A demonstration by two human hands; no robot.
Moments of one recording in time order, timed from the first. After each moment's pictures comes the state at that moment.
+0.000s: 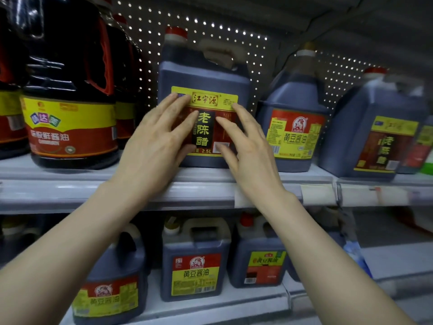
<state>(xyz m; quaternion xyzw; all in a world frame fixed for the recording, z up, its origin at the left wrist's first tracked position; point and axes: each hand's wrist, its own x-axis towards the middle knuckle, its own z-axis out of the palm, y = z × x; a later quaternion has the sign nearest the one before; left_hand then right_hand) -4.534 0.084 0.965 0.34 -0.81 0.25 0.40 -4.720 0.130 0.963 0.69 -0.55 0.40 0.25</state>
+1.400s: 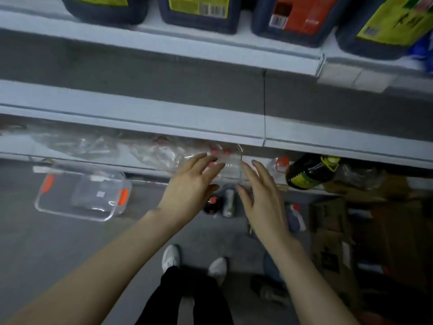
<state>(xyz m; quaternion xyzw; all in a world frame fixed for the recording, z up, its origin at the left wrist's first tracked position) -4.606 0.395 0.534 0.48 -0.85 -0.13 0.17 -4.786 0.444 0.538 0.66 -0.70 0.20 -0.18</state>
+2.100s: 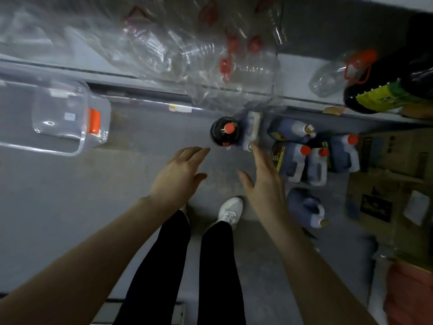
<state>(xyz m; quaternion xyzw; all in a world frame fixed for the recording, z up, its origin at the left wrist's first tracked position) -4.566 0.445 0.208 0.56 -0.75 -0.36 -0.01 -4.763 0.483 0.220 0.56 -0.75 0.10 -0.35</state>
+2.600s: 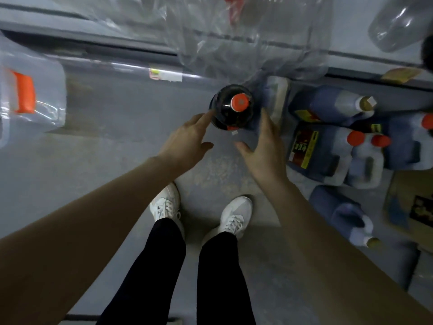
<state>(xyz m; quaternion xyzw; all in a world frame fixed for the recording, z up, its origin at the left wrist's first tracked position) -4.595 0.394 -0.019 0.55 -0.72 -0.43 -0.06 -4.772 0.437 -0.007 0.48 -0.77 0.10 -0.40</state>
